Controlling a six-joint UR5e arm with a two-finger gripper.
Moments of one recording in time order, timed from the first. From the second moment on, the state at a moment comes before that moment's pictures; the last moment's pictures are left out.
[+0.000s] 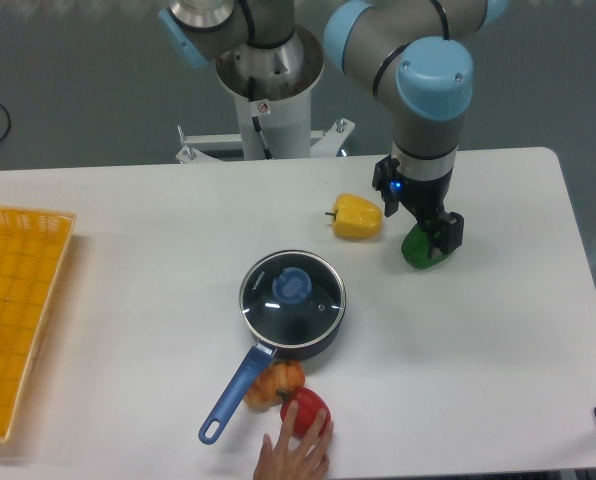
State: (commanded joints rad) arm 2.65 -1.78 -1.63 -1.19 1.57 1.54
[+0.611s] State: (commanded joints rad) arm 2.66 -1.78 -1.67 -1.19 1.56 1.54
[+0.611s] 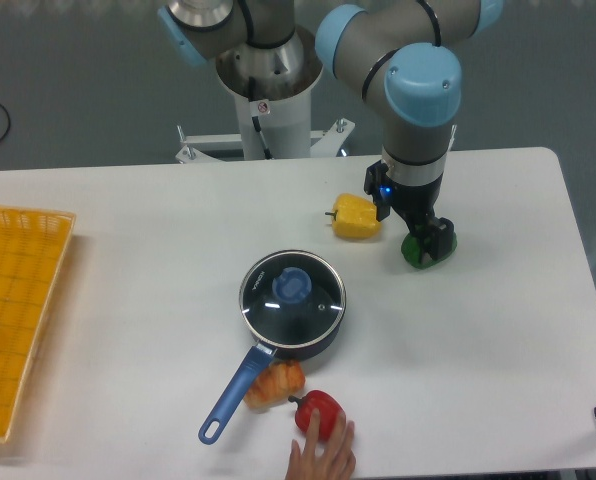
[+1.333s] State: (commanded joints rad) arm 2.65 -1.75 -1.69 -1.19 1.56 1.29
